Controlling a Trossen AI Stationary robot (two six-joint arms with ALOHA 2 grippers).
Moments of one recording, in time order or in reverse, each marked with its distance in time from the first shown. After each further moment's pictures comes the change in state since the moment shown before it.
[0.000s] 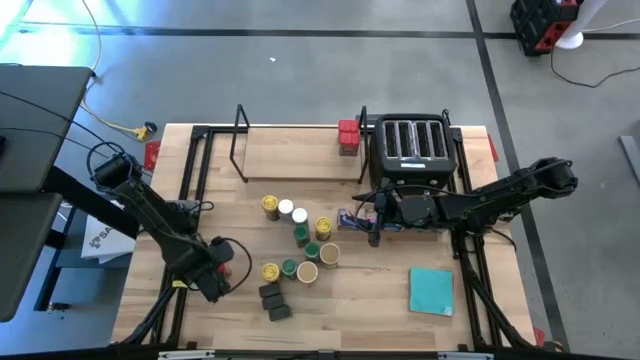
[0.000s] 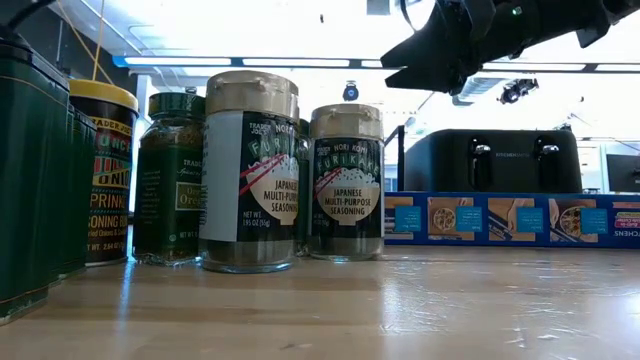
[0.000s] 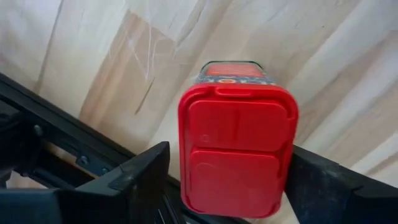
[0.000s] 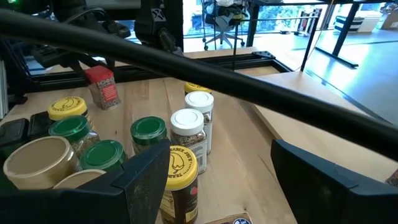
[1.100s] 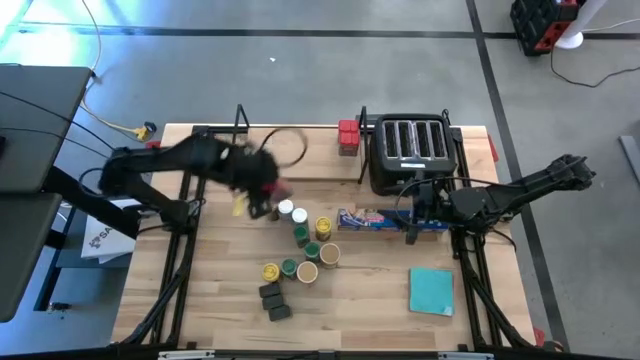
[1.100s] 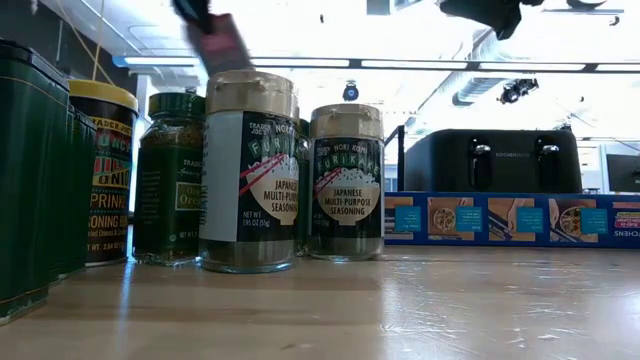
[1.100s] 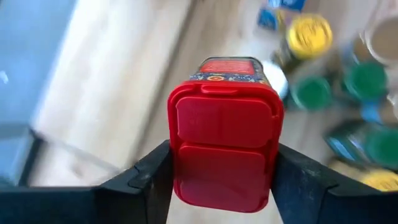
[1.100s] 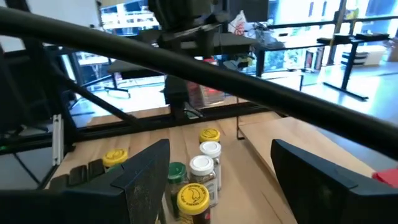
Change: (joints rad) left arm 0.833 0.079 0.776 -0.244 -0.283 1.142; right arm 0.140 -0.422 0.000 -0.236 0.114 0.004
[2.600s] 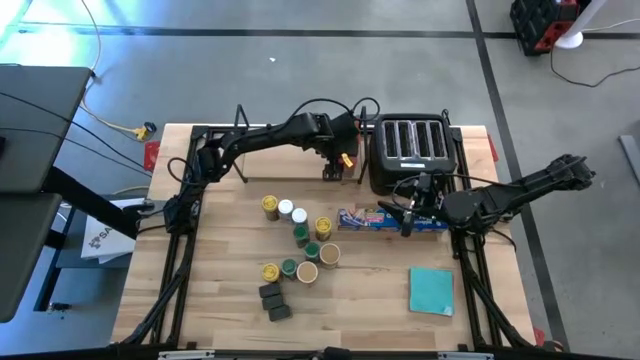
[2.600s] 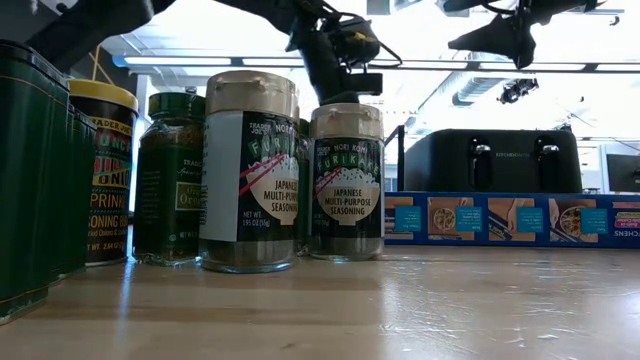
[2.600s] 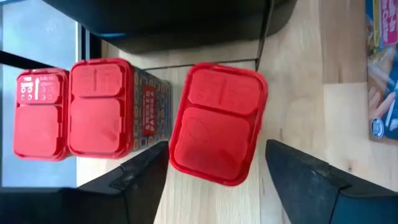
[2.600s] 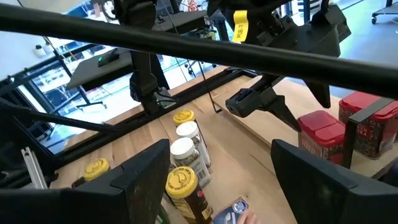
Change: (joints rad) left arm 0.335 0.745 0.457 0.400 0.190 0.698; right arm -0.002 0.003 0.000 -0.148 0.138 0.351
